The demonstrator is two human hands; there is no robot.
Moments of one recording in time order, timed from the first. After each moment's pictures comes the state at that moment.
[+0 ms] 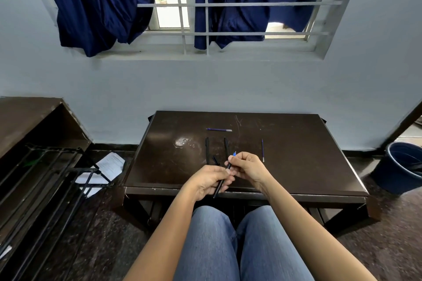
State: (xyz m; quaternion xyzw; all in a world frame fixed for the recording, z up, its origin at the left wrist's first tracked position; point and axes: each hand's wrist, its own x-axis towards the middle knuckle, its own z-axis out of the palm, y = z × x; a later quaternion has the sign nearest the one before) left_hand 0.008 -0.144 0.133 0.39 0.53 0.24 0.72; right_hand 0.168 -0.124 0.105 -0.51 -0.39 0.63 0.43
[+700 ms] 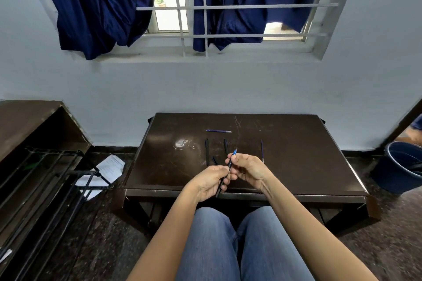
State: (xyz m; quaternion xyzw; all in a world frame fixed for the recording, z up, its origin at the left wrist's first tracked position) left_hand 0.018 -0.147 0.137 0.38 0.48 0.27 0.74; right_hand 0.172 -0.126 0.112 -0.46 -0.33 0.70 0.43
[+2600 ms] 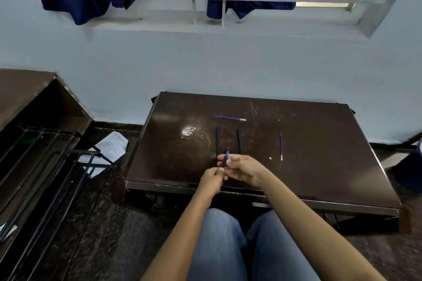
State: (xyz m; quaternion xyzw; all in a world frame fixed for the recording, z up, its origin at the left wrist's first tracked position) left_hand 0.000 -0.089 0.055 0.41 0.66 0.25 0.58; right_hand 0.133 -0.043 0.043 -0.54 -0.34 0.73 0.25
